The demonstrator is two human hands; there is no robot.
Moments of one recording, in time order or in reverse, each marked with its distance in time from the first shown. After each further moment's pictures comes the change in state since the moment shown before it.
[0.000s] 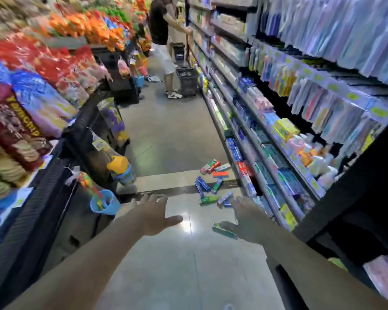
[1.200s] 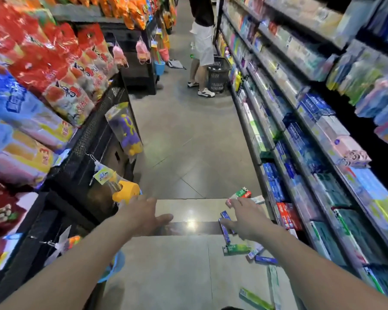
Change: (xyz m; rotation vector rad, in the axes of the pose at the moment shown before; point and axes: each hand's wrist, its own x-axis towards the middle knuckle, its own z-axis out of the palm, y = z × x) left_hand 0.419 -0.256 -0.162 -0.119 -0.094 -0.150; right_hand 0.538 -0.112 -0.098 -0.047 -0.154 -0.027
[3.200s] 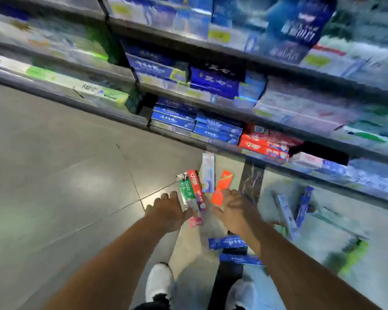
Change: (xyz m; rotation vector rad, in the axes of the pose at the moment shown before) left_hand 0.835 0.467 0.203 0.621 -0.384 0.878; right_hand 0.578 0.339 0.327 0.847 0.055 1.102
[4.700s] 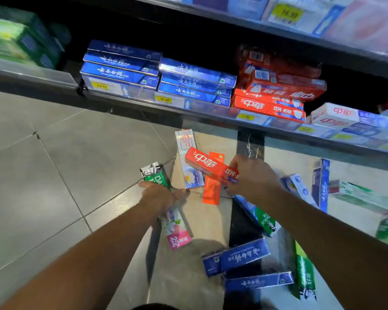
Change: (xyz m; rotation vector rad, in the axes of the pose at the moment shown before) left_hand 0.259 0.008 0.142 -0.601 -0.127 -0.273; right_hand 0.141 0.093 0.090 -0.033 0.153 0.204
